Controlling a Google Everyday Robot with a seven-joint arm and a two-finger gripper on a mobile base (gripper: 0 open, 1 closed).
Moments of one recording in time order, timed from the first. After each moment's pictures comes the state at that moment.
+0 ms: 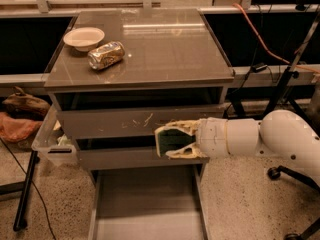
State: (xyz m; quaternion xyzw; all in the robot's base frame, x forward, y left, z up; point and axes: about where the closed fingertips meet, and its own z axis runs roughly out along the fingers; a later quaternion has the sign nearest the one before) arm 0.497 -0.051 0.773 -0.72 0.42 0.09 0.54
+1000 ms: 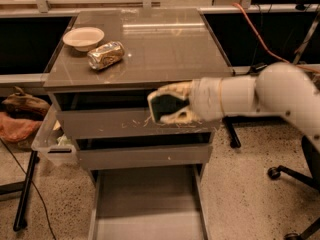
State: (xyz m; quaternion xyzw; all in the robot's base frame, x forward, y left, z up) arm 0.543 -0.035 0.850 -0.75 0.36 0.03 0.55
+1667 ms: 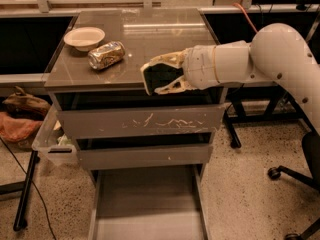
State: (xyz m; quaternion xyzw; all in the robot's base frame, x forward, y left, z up) arm 0.588 -0.017 0.912 -0.77 0.32 0.00 0.56
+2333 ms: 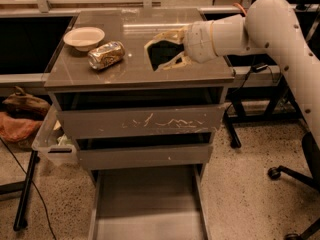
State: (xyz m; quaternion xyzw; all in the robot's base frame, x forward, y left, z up) arm 0.660 -0.028 0.933 -0.77 0.31 -0.04 0.55
